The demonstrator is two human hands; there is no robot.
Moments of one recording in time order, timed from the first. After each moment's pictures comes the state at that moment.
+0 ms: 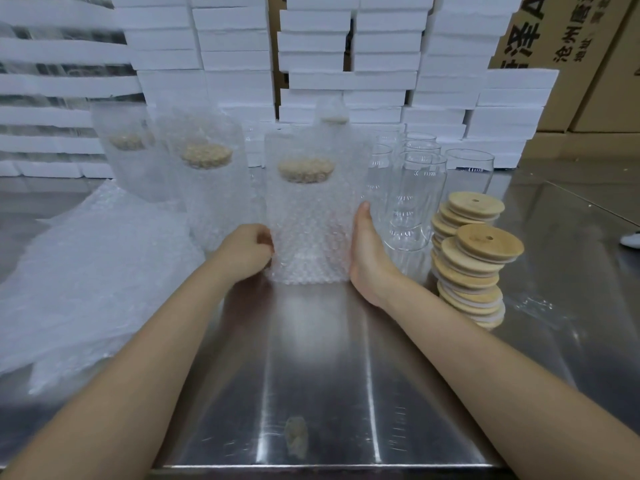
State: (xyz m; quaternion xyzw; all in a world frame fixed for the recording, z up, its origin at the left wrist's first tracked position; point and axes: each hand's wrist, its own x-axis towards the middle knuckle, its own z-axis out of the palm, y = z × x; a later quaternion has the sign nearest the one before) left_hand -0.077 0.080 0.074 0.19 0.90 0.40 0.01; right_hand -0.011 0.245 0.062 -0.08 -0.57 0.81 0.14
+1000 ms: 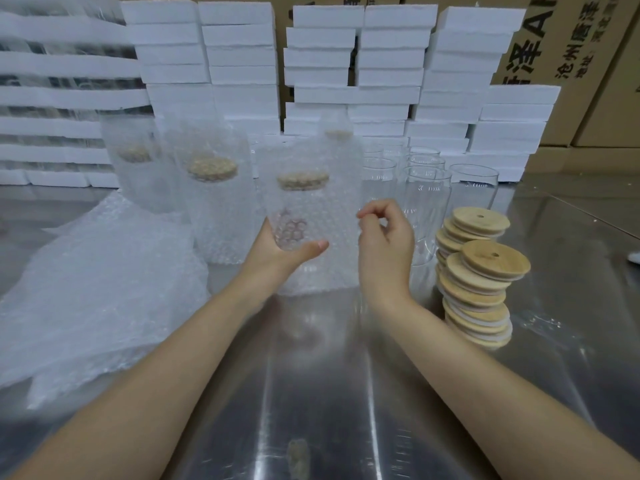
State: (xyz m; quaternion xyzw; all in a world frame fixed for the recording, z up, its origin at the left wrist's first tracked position) left_hand -0.058 0.108 0.067 0.25 0.69 0.68 0.02; right_hand 0.024 0.224 0.093 -0.06 -0.64 0.61 0.47
